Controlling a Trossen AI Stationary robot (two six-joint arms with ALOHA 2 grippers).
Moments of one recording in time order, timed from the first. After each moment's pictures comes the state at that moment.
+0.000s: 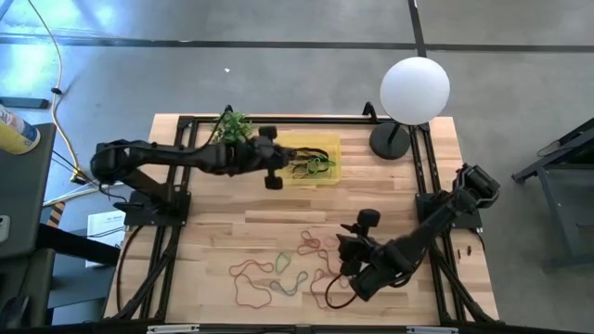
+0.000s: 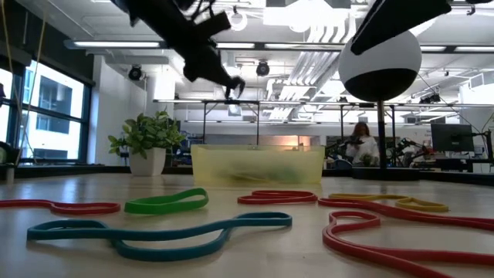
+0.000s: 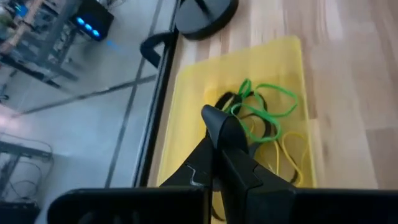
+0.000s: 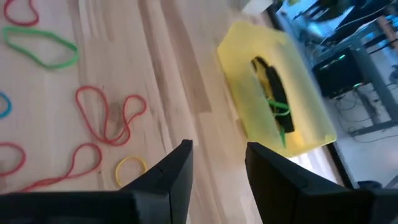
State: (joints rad) left arm 0.29 1.46 0.99 -0.13 -0.32 0.48; right arm 0.69 1.74 1.33 -1.01 0.95 0.73
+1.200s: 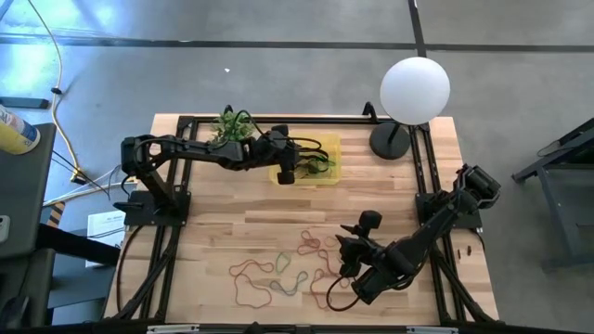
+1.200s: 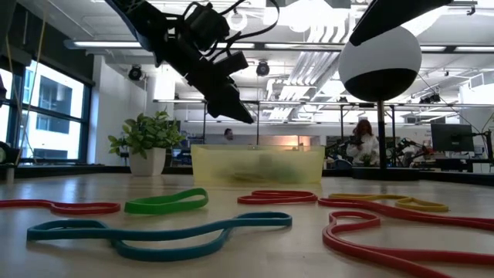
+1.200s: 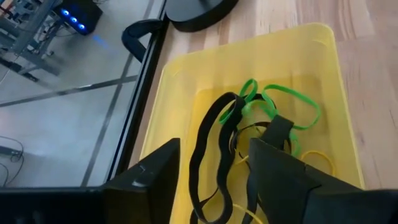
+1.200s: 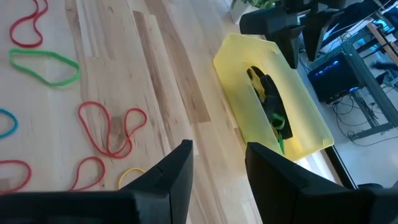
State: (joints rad) left arm 0.40 1.68 0.98 0.10 -0.19 0.46; right arm 0.71 1.74 1.33 -1.00 0.99 0.76
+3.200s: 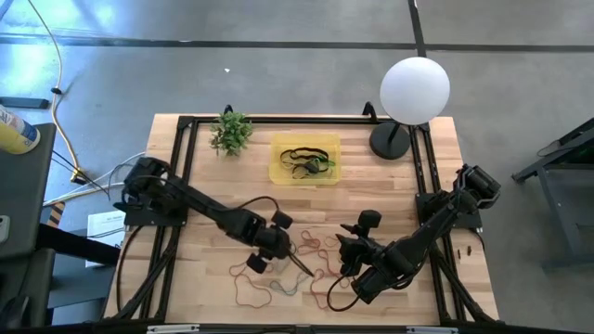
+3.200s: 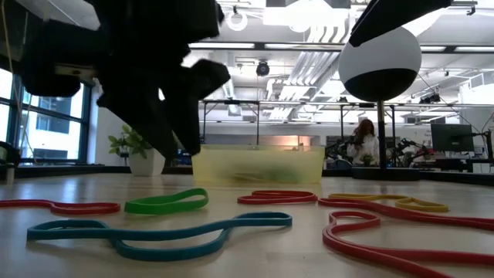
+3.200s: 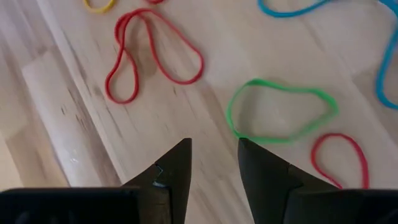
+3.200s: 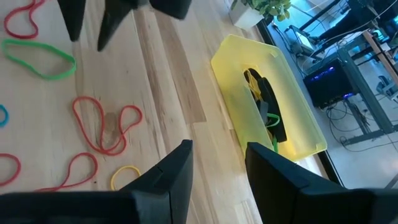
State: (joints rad) left arm -0.25 1.81 1.11 -0.43 -0.13 0.22; right arm 0.71 1.74 1.33 -1.01 1.00 0.72
